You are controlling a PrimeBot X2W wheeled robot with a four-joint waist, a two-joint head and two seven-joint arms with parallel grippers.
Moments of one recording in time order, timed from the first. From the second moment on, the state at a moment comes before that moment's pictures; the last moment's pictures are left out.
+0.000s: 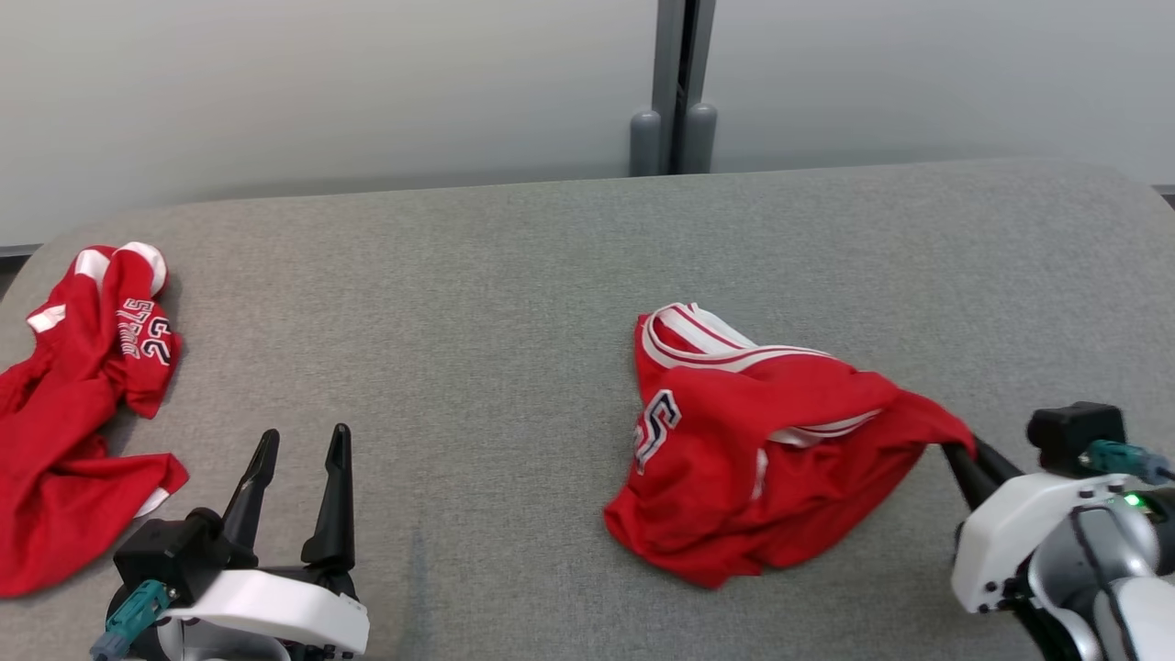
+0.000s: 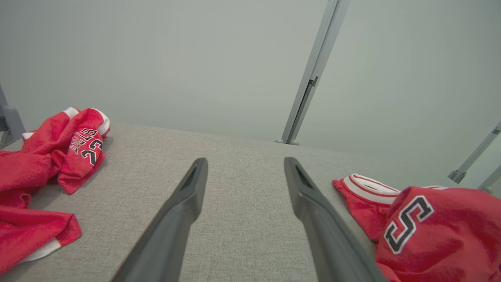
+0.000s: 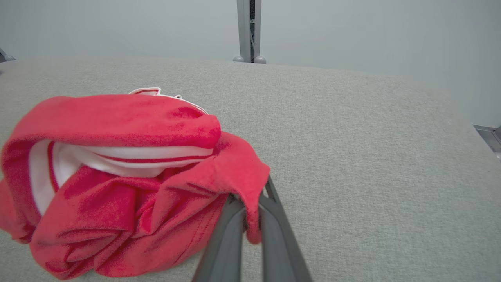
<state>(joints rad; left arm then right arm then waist) -0.05 0.31 -0.33 0.09 -0.64 0.18 -0.25 -0.14 -0.18 0.08 0.13 0.24 0.13 0.31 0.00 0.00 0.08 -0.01</state>
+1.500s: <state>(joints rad) -0.09 0.33 -0.37 0.10 -0.65 0.17 -0.22 -0.28 -0.05 -0.19 0.49 0.66 0.13 0.48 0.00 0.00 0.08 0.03</state>
